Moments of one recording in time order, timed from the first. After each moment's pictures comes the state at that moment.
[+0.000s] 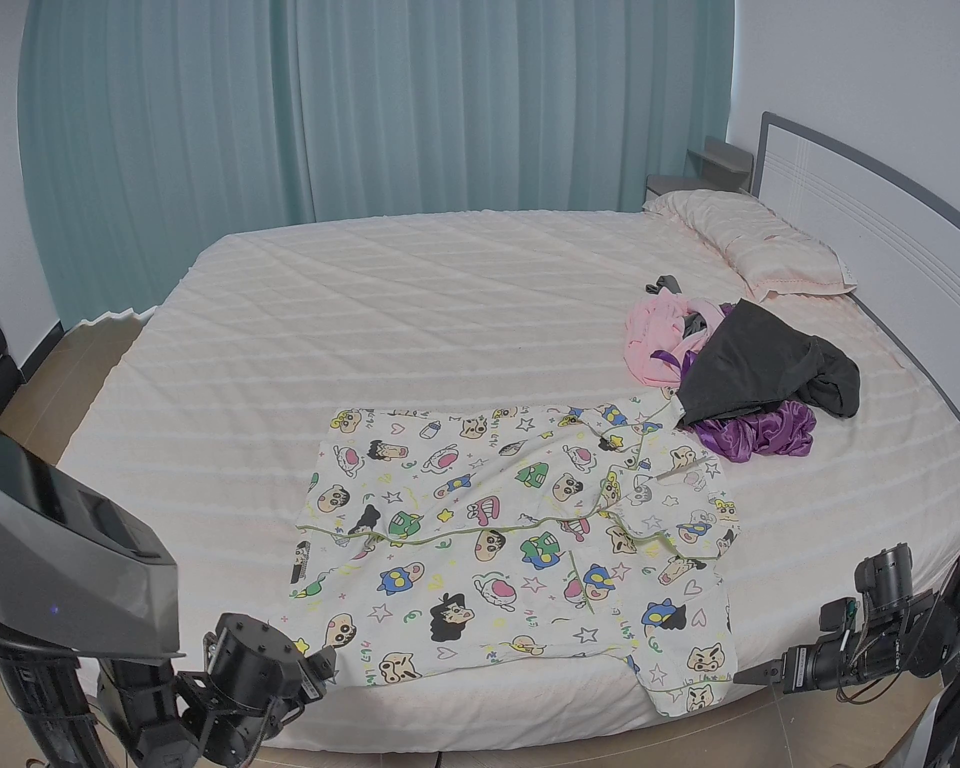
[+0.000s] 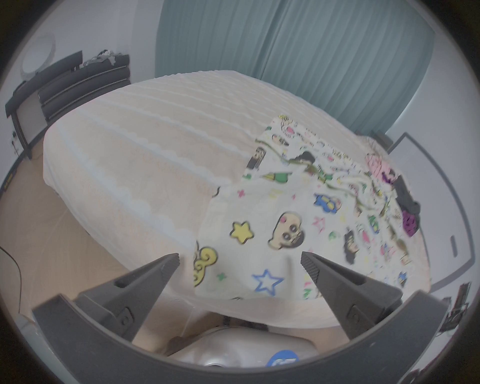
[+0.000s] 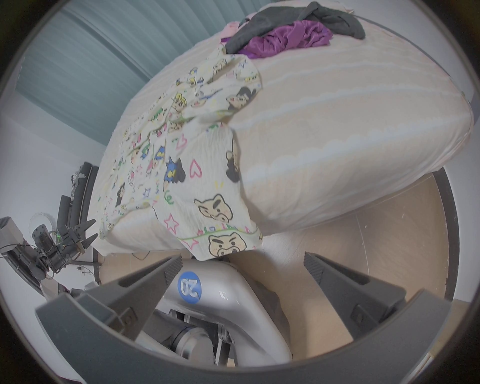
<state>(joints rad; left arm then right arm) -0.61 2.11 -0.02 -1.21 0.46 -0.96 0.02 1.86 -0.02 -0.77 0.29 0.23</state>
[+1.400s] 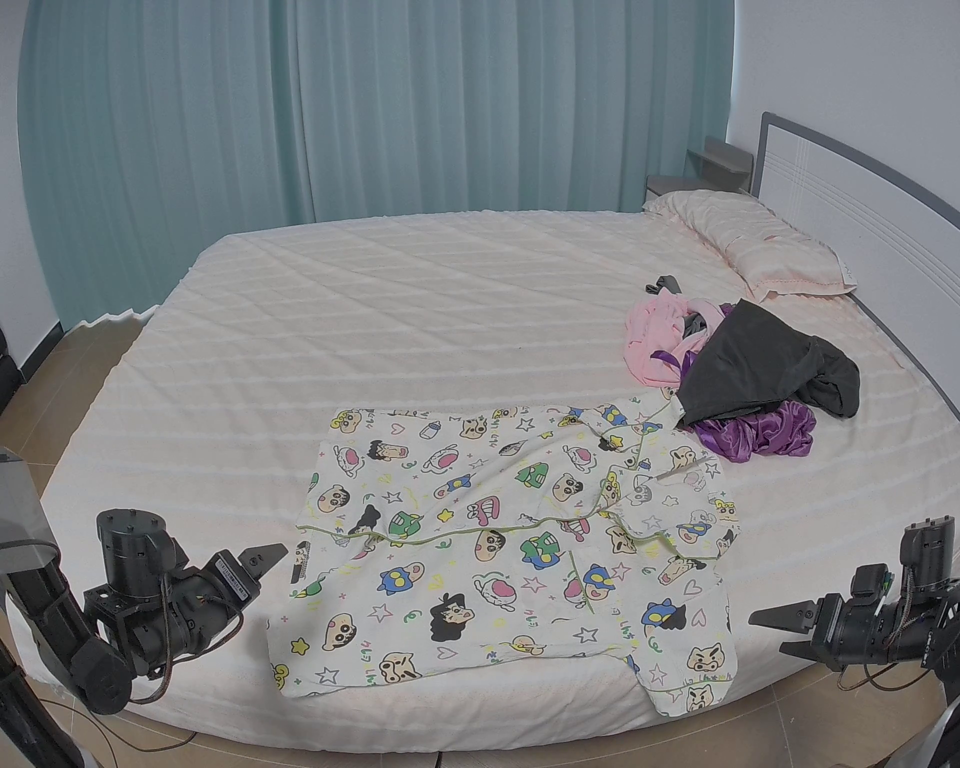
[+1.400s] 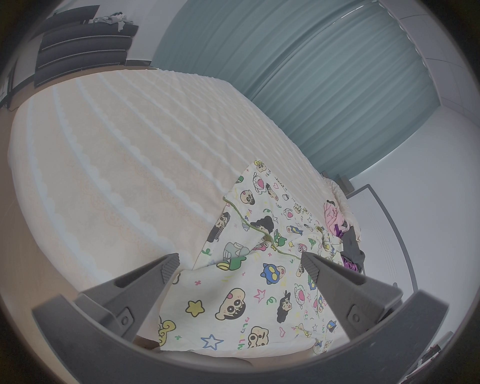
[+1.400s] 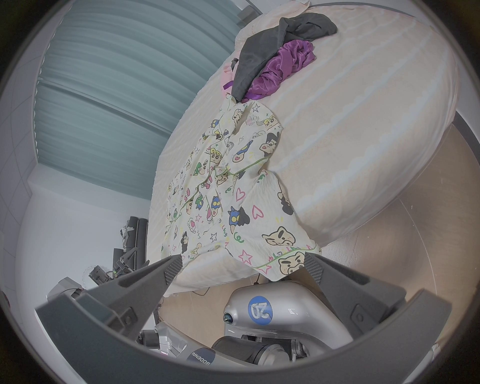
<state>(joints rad) -0.19 1.86 -0.11 -1.21 -0.01 -0.85 0.00 1.60 -0.02 -0.80 0.49 0.61</state>
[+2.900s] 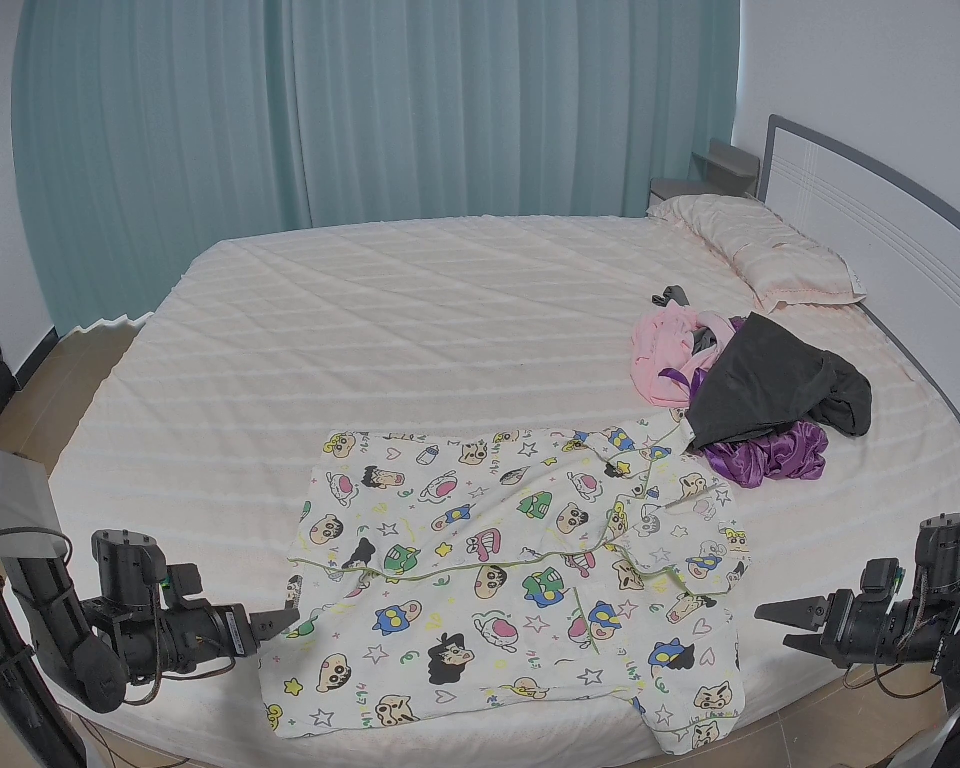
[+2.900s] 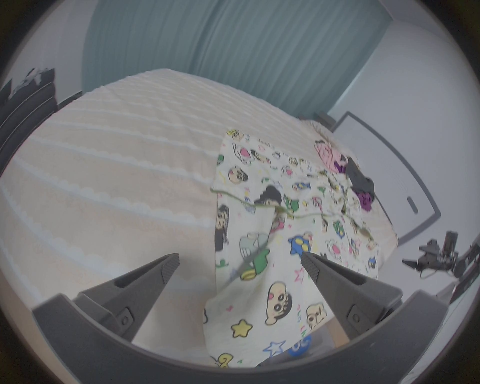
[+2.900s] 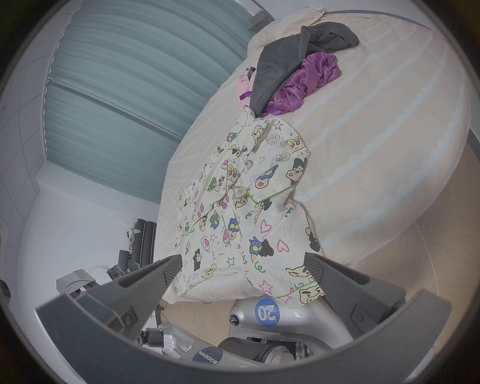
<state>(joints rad) -0.07 1.95 -0.05 -1.21 -0.26 -0.32 0.03 1.48 -0.02 -0.76 0.49 0.63</state>
